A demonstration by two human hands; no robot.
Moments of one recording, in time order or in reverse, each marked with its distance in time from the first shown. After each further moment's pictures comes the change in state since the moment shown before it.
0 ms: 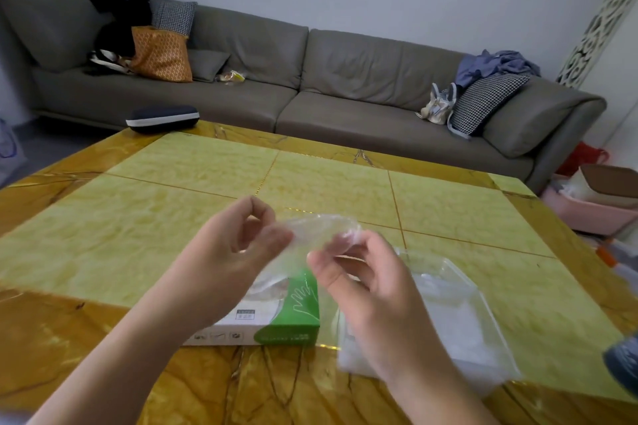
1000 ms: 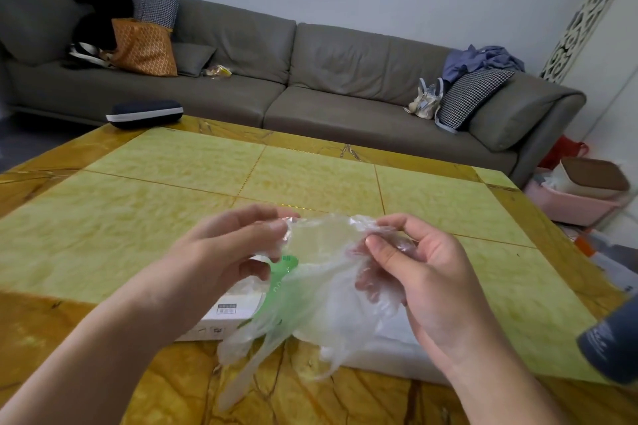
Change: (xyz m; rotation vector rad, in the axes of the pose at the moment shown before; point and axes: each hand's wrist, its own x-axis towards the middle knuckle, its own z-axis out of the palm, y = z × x) left_hand -0.001 0.012 0.007 -0.405 -0.213 -0.157; right_hand 0.013 -0.001 -0.060 0.320 0.108 0.066
